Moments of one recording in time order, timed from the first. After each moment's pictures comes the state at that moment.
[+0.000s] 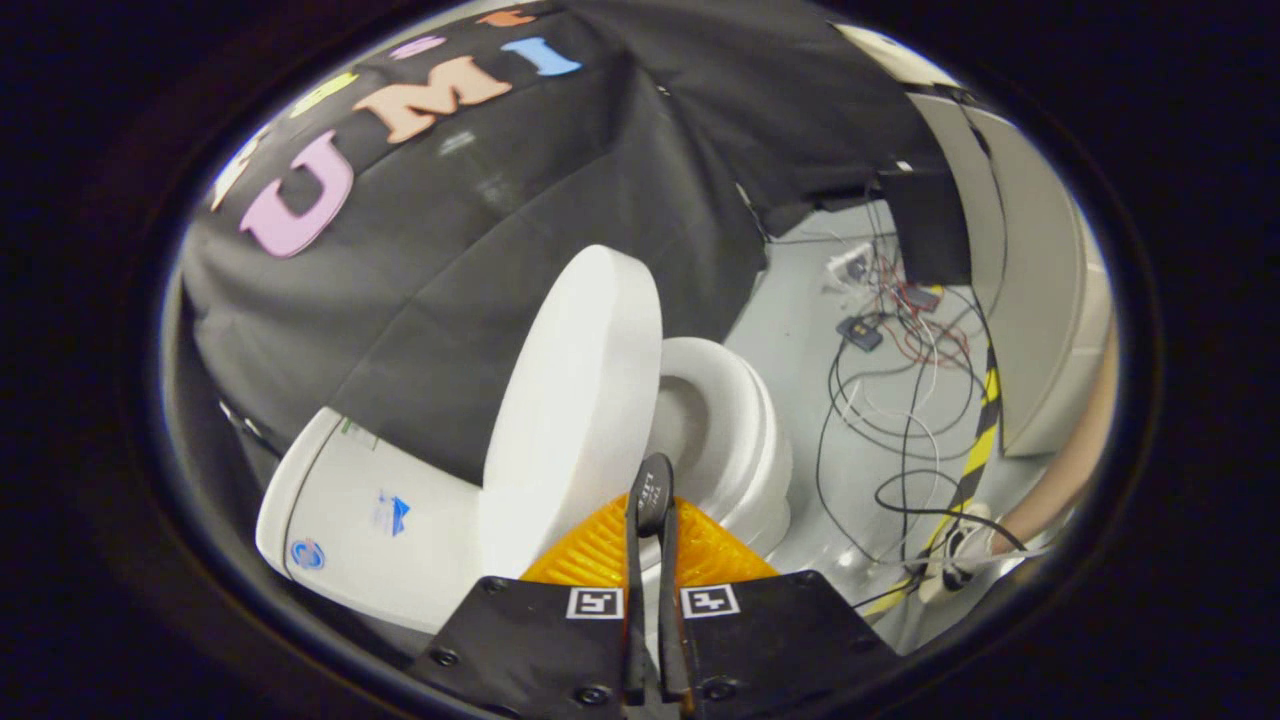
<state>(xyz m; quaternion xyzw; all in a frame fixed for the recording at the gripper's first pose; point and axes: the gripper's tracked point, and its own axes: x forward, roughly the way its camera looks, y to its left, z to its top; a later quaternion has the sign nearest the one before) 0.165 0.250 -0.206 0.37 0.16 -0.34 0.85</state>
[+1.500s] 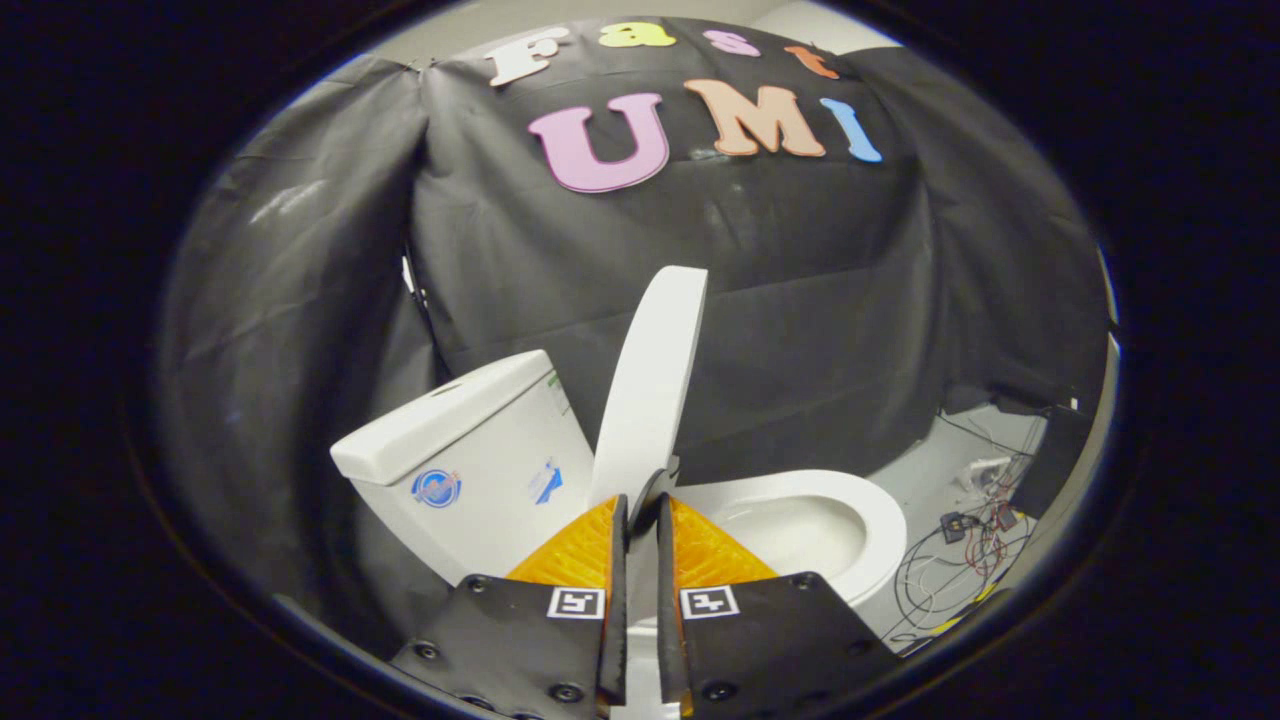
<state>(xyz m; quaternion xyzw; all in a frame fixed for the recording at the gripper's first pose) 0.254 0.374 -0.069 0.11 0.11 -0.14 0.98</state>
